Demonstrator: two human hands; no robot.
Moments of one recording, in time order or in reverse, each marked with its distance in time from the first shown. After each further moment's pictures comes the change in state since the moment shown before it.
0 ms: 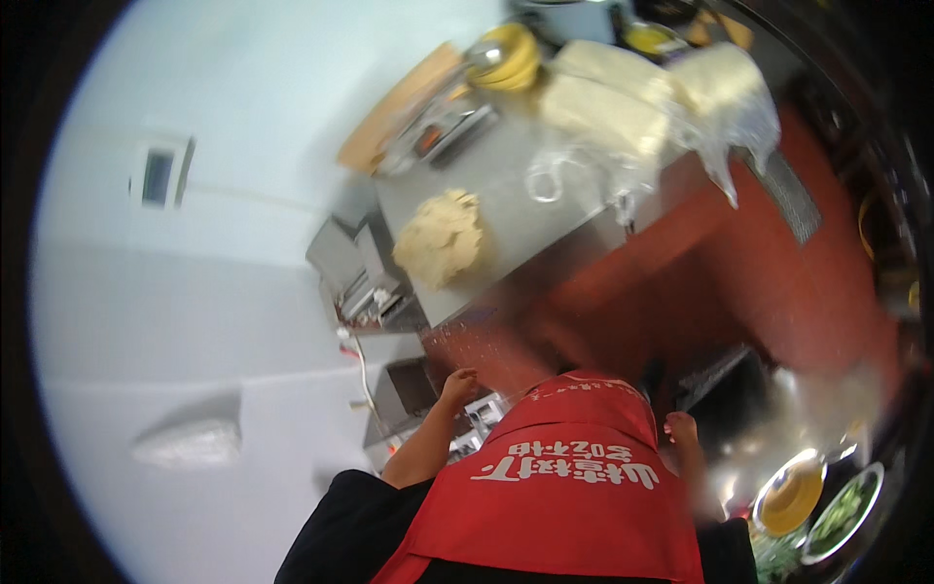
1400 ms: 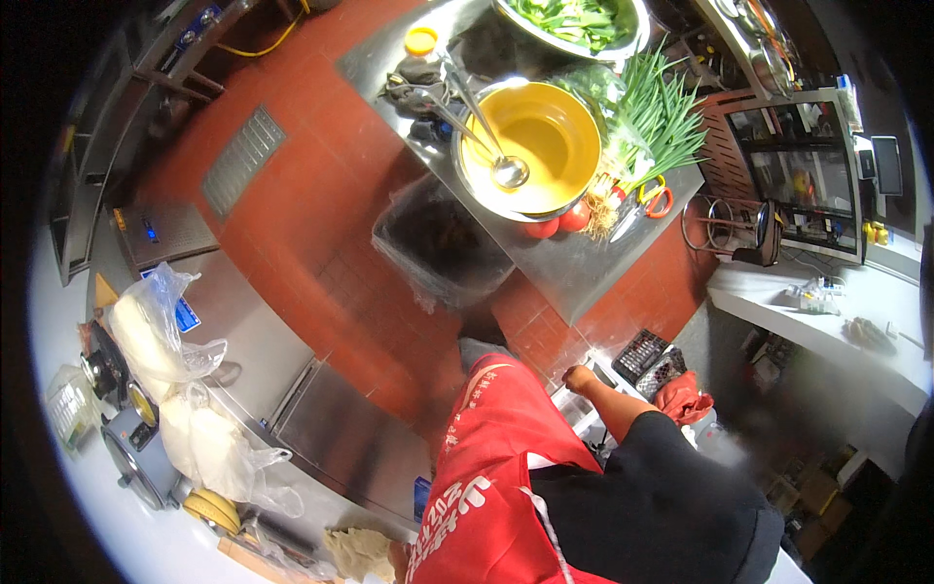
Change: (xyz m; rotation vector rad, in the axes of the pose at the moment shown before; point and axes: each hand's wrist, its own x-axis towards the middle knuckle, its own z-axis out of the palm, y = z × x) left_hand 0.114 0.244 0.041 1.487 -0.334 0.071; right_hand -0.098 0.268 0.224 -0.038 0.104 0.413
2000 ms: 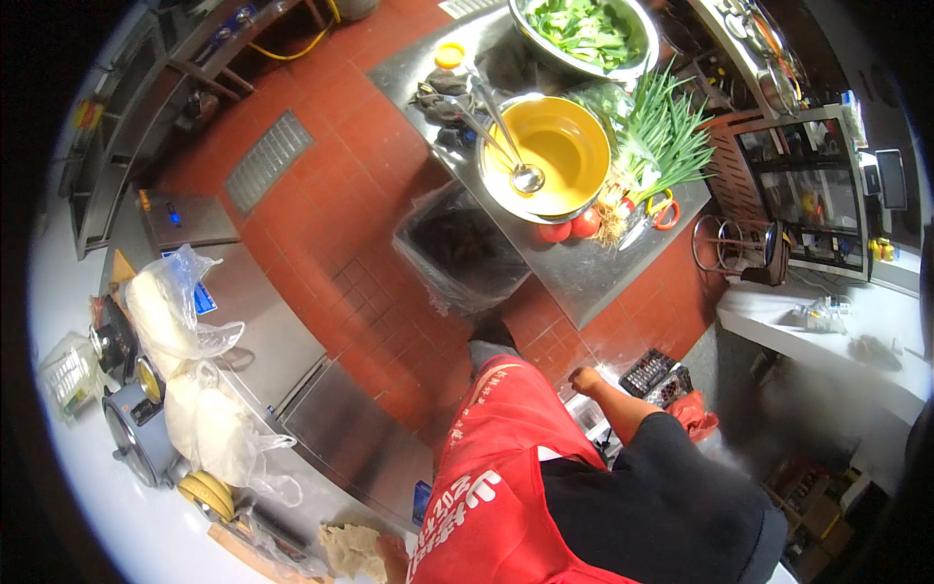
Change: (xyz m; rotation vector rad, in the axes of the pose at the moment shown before) left_hand 0.041 -0.010 -0.014 0.875 0.061 0.214; right_hand -0.010 -0.004 -0.029 0.039 0.103 -0.105
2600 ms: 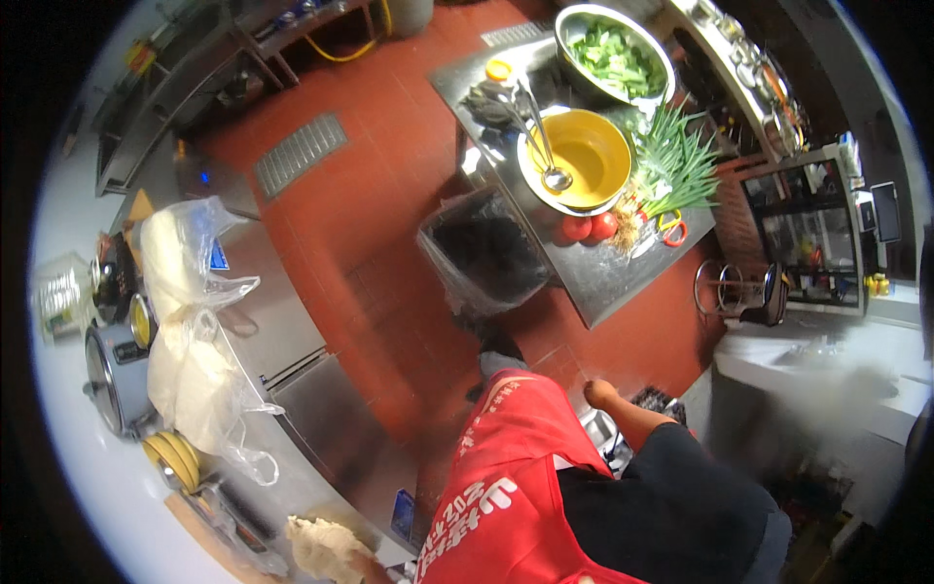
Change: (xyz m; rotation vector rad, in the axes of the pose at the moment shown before) left_hand 0.011 -0.088 0.110 0.696 0.917 -0.061; right_hand -0.019 0.016 0.005 -0.325 0.130 -0.197
